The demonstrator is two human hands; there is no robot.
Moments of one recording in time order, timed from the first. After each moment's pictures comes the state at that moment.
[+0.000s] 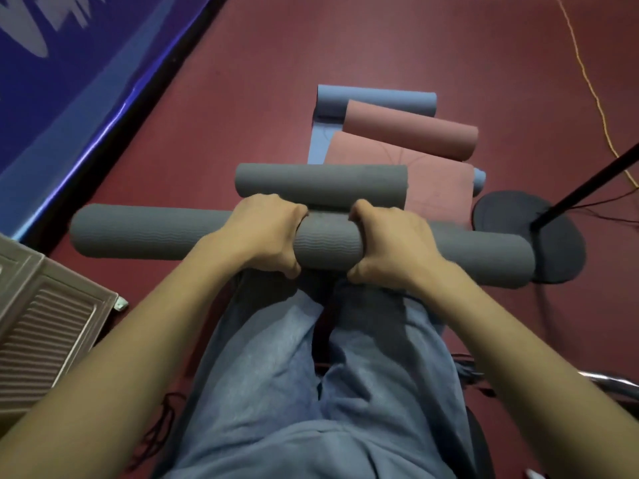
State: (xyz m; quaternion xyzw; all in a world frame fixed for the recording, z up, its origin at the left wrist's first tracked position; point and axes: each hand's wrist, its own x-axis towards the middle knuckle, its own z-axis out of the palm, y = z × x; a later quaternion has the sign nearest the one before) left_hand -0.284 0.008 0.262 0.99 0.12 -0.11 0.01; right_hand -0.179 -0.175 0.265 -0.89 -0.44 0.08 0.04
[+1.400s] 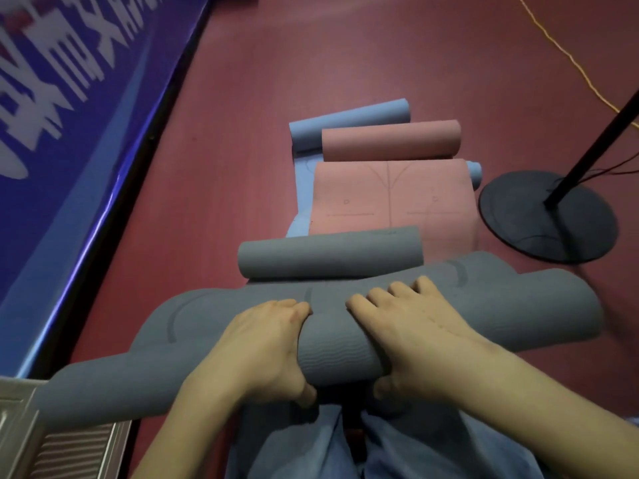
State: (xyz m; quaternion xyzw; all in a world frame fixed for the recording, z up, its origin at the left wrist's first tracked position) left_hand -0.282 -0.009 0.265 0.97 0.08 -0.21 0.07; right_hand -0.186 -0.192 0.263 -0.85 -0.51 0.13 -0.05
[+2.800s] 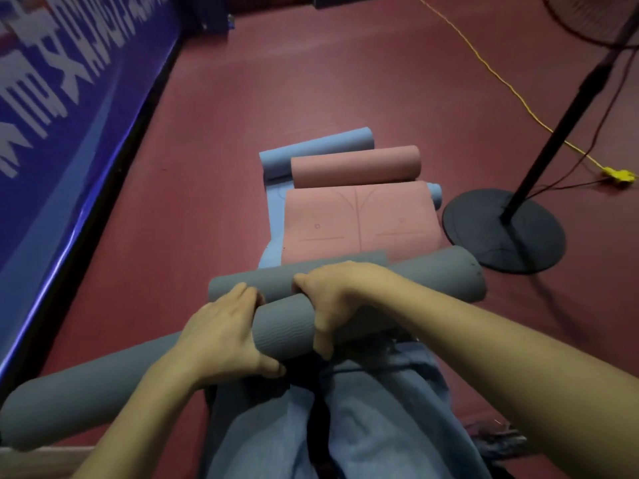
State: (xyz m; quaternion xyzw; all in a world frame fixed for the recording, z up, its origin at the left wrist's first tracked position) left_hand -0.237 0.028 0.249 0.98 0.11 -0.15 0.06; right_hand -0.097 -0.127 0.268 -0.82 -0.46 0.35 -0.01
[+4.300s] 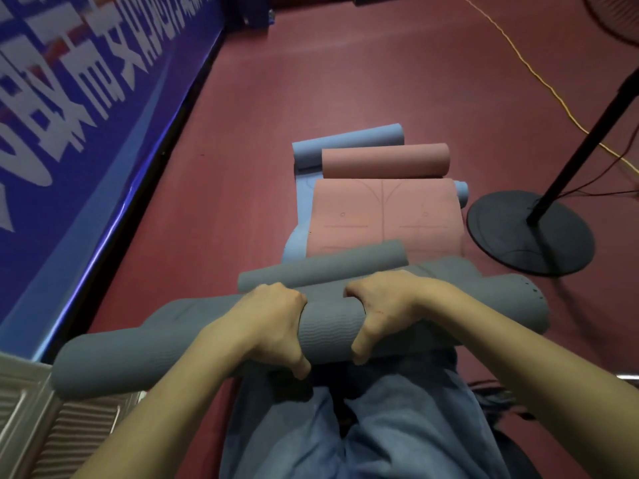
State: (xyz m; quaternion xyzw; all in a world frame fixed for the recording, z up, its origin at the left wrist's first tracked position) left_hand -0.284 -0.021 0.285 0.96 0.07 -0.25 0.02; right_hand -0.162 -0.189 0.279 -0.83 -0.44 0.34 0.03
